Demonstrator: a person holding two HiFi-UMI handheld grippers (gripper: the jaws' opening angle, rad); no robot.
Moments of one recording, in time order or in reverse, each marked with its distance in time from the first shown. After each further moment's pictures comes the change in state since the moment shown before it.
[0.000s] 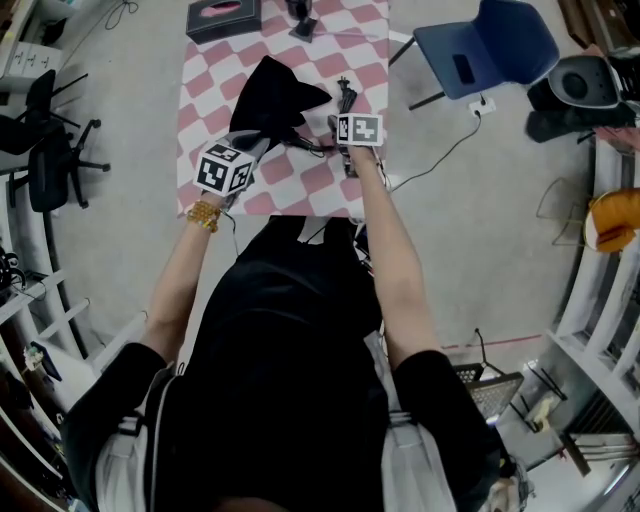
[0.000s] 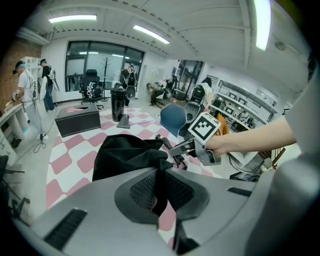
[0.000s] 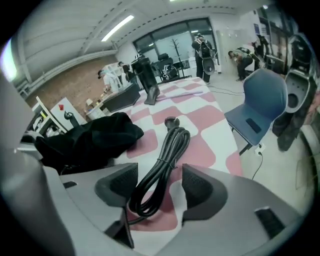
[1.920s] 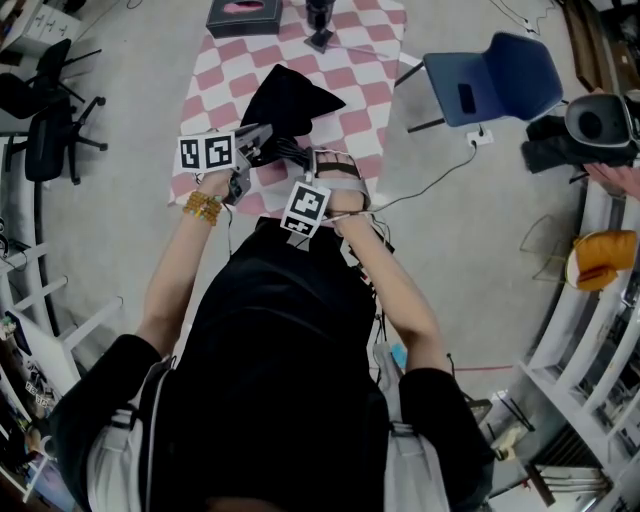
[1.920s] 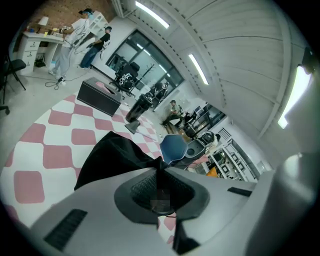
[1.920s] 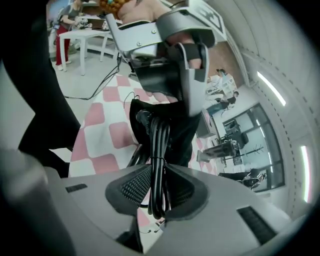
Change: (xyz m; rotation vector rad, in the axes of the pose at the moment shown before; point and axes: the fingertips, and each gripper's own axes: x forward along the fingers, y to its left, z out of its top) left arm -0.023 0.002 0.045 -0.579 -0.264 -0.155; right arm -0.103 0.143 -0.041 -1.539 0.033 -0.217
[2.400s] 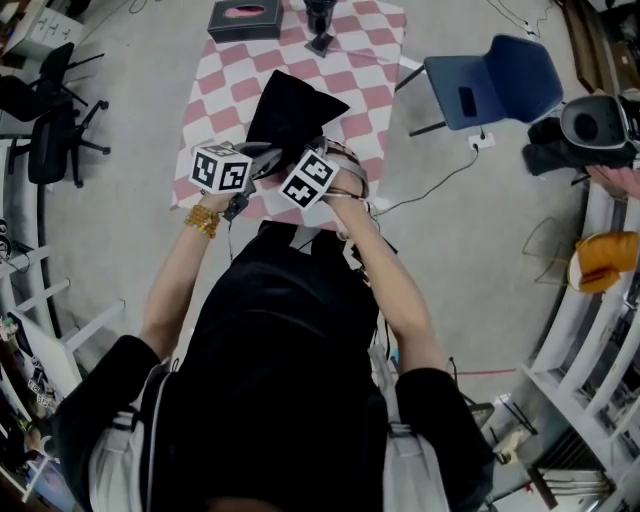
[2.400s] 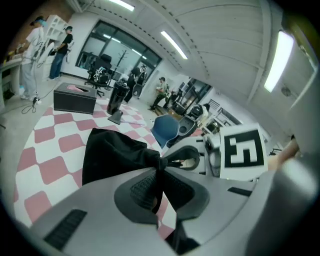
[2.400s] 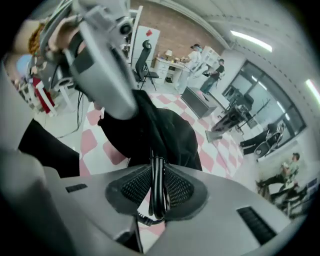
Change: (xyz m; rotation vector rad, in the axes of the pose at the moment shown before) left arm 0.003 -0.023 -0.046 0.287 0.196 -0.019; right arm 0.030 -0.014 -0.007 0.387 0.023 0.212
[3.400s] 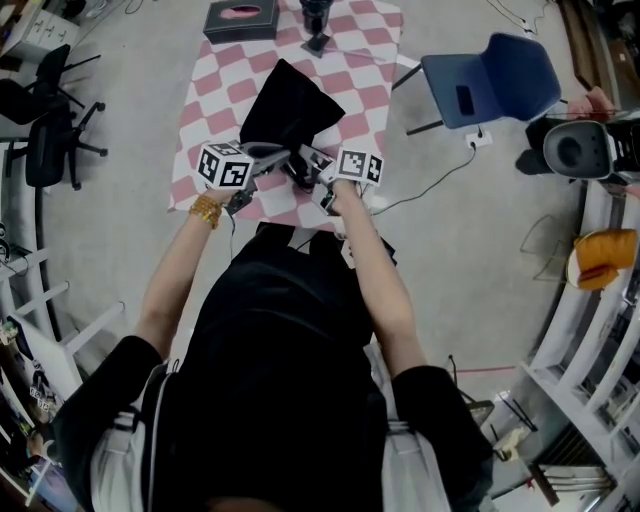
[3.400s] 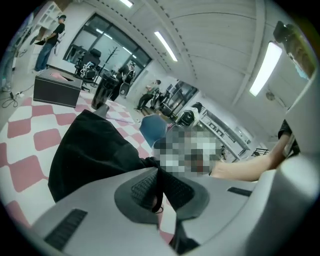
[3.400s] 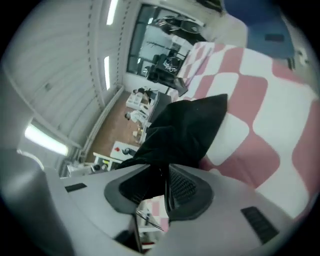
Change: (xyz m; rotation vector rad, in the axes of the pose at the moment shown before) left arm 0.032 -0.003 -0.010 0.037 -0.012 -0.181; right arm 0.019 -0.006 0.004 1.487 -0.600 0.792
